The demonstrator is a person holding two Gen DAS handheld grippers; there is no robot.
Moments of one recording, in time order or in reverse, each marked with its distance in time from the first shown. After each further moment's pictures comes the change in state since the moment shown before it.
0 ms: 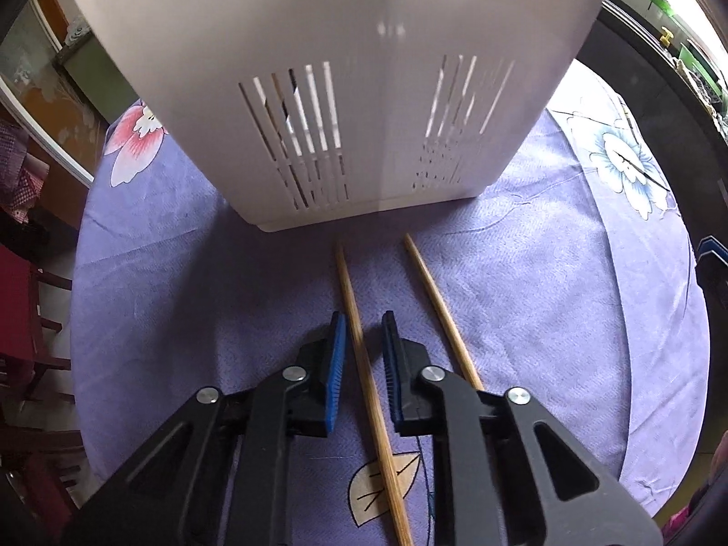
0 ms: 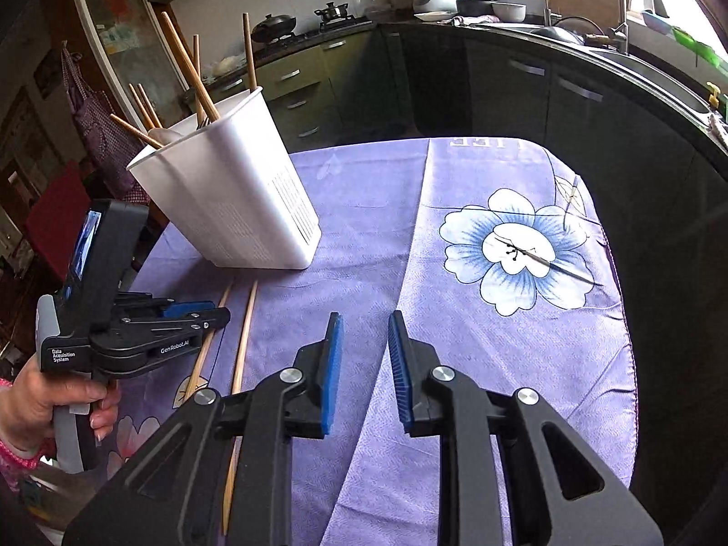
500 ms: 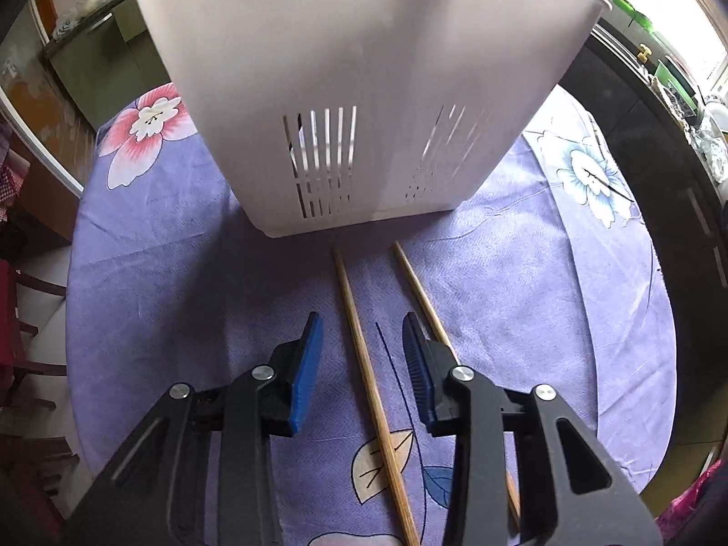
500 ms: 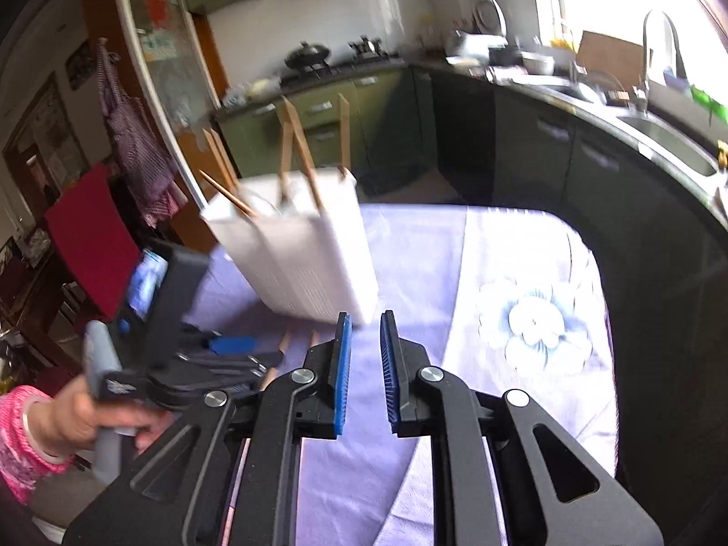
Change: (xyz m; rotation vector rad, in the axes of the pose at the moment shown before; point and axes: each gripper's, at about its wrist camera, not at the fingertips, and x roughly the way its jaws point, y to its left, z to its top) left arm -0.021 0.019 -0.002 -0.017 -0.019 -0.100; right arm -0.039 0.039 0.017 -0.058 -0.079 0.025
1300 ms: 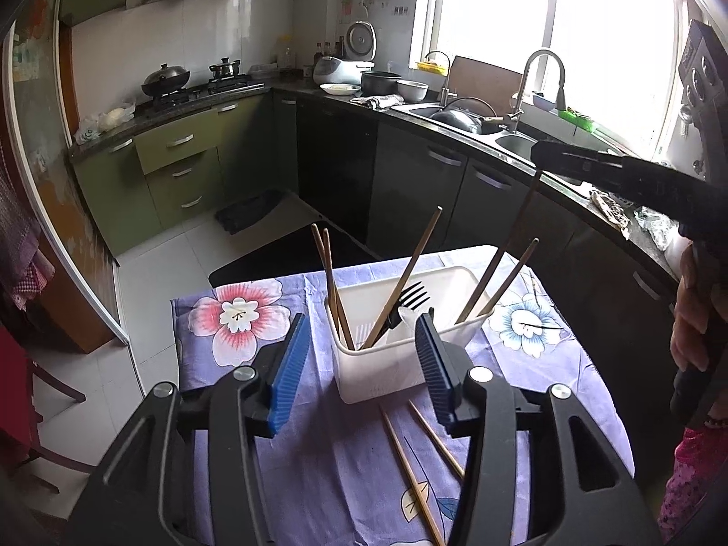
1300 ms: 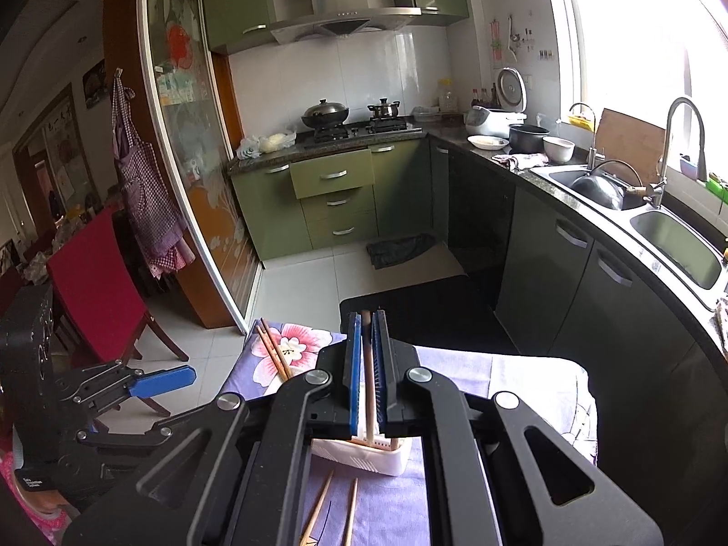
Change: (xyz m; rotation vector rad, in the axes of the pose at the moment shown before) left arm -0.187 0.049 0.034 0.063 -0.456 -0.051; right arm -0.030 0.090 0.181 -0.095 -0.192 0.005
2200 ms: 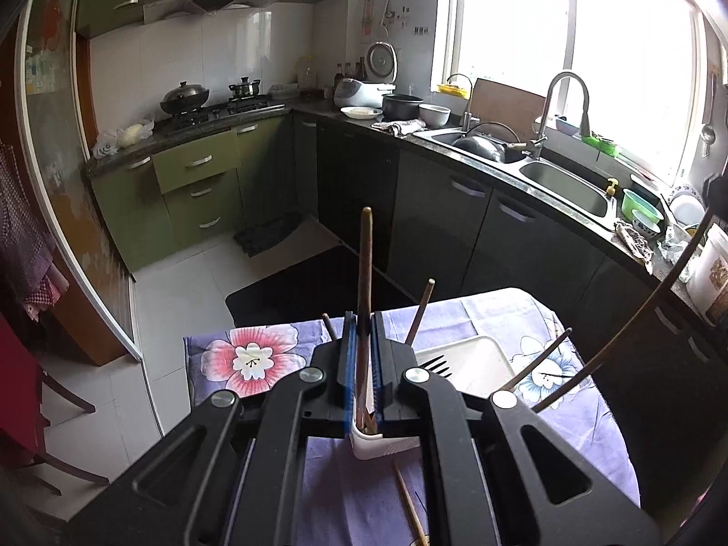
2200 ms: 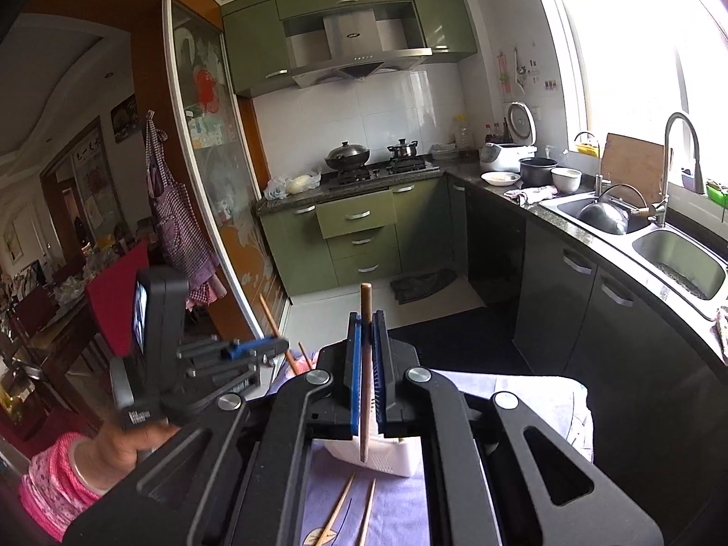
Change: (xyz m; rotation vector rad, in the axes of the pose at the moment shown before) left arm 0.020 0.003 0.048 -0.022 -0.068 0.072; right arm -0.100 -0.010 0.009 0.021 -0.140 0.078
